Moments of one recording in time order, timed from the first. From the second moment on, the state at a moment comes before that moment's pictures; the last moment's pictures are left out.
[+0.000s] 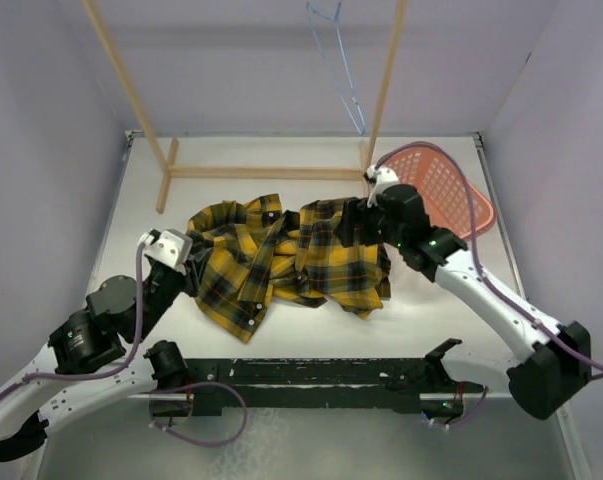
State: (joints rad) left arm -1.02 0.41 0.84 -0.51 -0.54 0.01; right arm 0.55 1.11 1.05 -0.37 -0.01 0.29
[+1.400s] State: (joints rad) left arm -1.02 0.34 0.81 -0.52 -0.66 -0.02; right arm 1.04 2.16 1.52 -0.11 -0.01 0.32
